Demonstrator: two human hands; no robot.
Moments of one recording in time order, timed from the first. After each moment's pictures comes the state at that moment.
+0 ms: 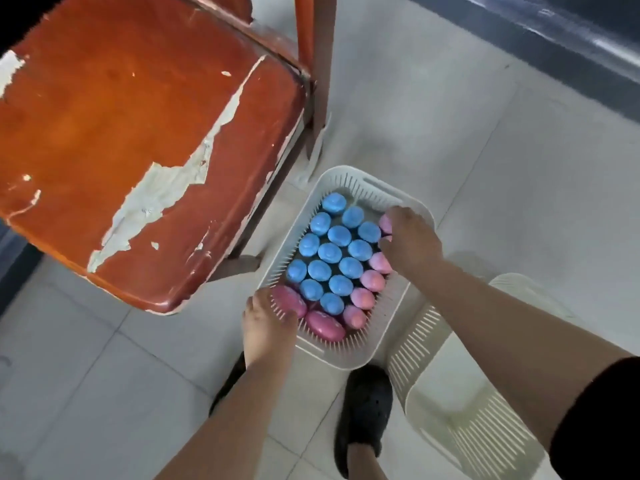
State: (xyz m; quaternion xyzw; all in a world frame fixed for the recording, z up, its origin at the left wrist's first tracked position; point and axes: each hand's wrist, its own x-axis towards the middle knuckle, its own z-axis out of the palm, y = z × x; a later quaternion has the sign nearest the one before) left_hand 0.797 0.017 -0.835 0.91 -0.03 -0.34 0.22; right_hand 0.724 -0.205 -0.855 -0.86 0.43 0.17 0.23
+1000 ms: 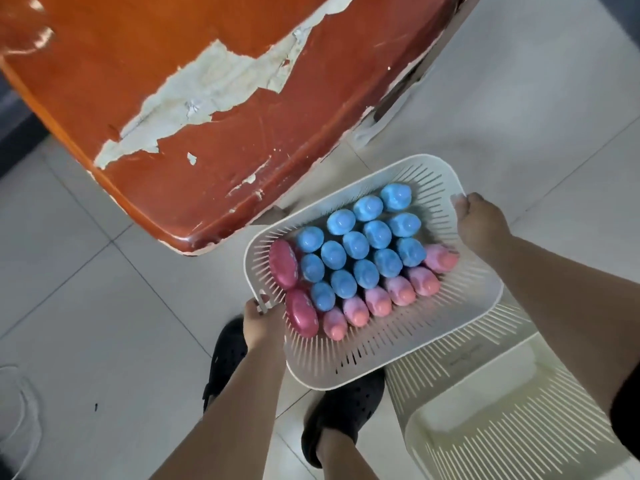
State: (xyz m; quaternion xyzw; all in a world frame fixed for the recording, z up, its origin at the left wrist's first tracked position) left_hand 0.777 0.077 -0.935 0.74 0.44 -0.31 0.40; right_hand 0.752 -0.246 -0.949 -0.86 0.42 0.18 0.22
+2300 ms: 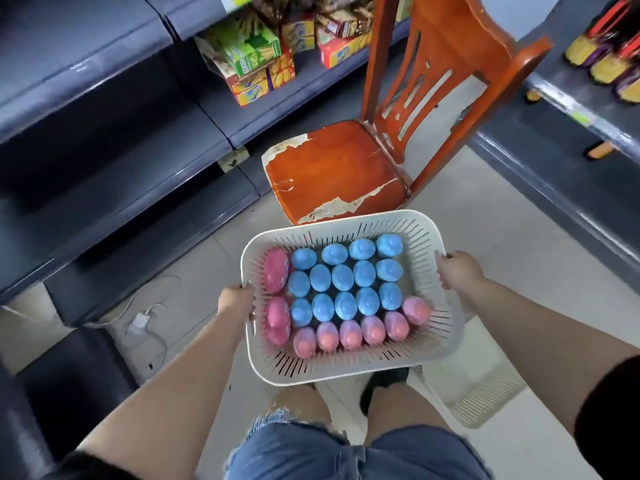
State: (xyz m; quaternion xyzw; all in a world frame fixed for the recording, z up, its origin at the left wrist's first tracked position) left_hand 0.892 0.311 -0.470 0.83 0.24 -0.31 0.40; right_hand 0.753 -0.039 -0.487 -0.75 0.52 0.13 0.39
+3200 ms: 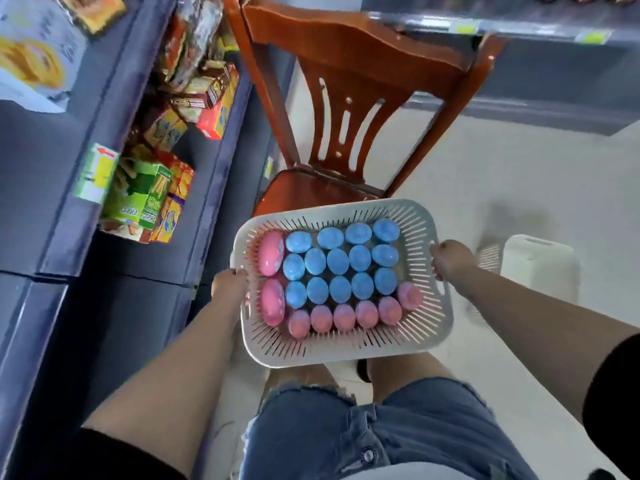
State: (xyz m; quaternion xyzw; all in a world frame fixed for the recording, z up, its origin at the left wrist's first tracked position) left_hand 1.254 0.139 -0.514 0.87 -0.03 -0.42 0.26; right_hand 0.912 -0.032 -0.486 -0.53 0.73 0.02 0.44
